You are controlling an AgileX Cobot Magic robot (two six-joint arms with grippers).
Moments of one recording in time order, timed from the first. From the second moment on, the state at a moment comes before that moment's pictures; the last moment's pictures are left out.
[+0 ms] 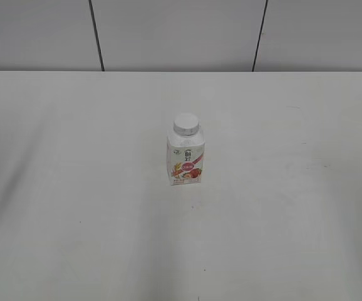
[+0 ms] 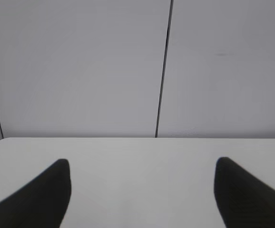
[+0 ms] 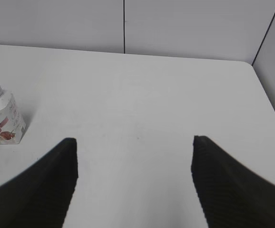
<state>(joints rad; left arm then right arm) -0.07 0.71 -0.37 0.00 -0.17 -0.01 -0.02 0.20 -0.53 0.20 0.75 -0.27</state>
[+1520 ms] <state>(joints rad) -0.03 2.04 -0.88 1.38 -1.16 -0.64 -0.02 0.22 -0.53 0.22 0.75 -0.27</state>
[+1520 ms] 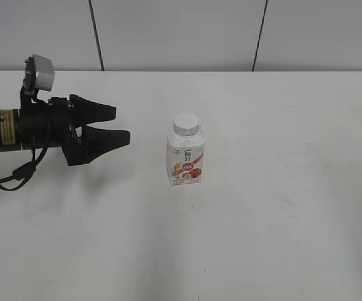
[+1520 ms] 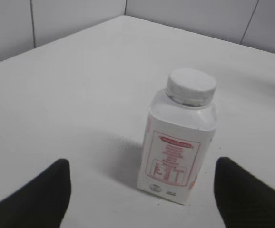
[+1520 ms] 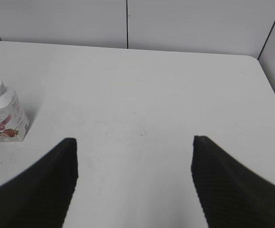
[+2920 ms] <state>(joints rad) -0.30 2.20 -1.10 1.42 -0.95 -0.63 -0.02 0.22 -0.53 0.22 0.75 -0.27</state>
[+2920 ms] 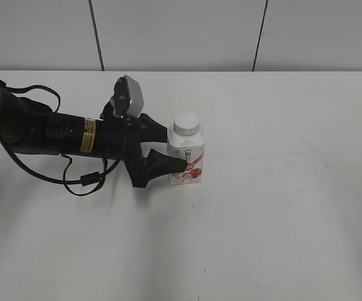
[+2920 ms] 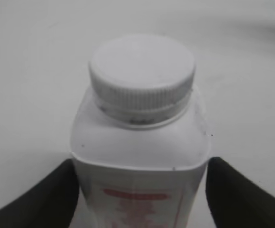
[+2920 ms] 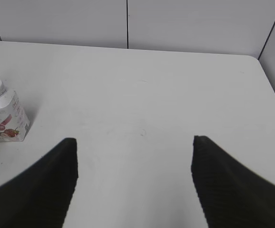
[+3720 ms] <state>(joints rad) -0.30 2.20 -1.10 1.42 -0.95 -0.63 -0.02 0.72 -0.82 0.22 0.83 -0.27</state>
